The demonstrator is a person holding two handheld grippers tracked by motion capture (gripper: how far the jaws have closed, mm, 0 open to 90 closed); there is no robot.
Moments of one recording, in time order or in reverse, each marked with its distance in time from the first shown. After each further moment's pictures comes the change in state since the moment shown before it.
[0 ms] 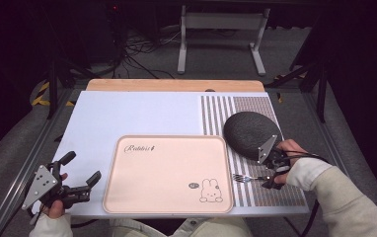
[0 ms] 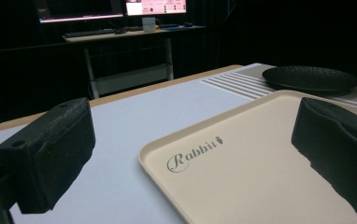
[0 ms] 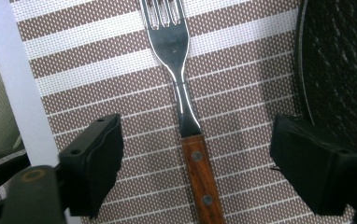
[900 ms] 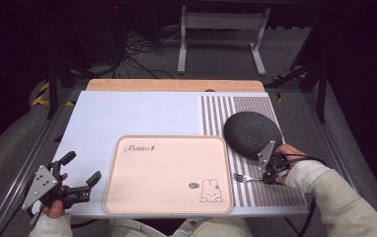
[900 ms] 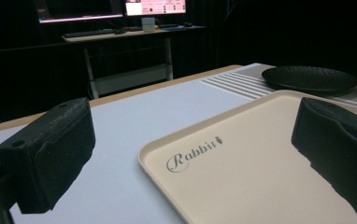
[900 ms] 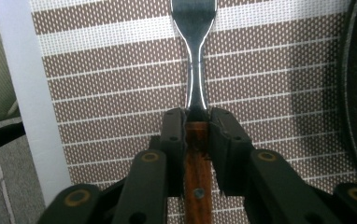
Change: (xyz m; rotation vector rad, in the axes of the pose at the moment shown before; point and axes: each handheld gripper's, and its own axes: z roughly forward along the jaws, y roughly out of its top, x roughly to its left) left arm 0.000 0.000 0.000 0.001 -0.002 0.000; right arm 0.002 -0.005 0.008 0.068 0.036 -0.116
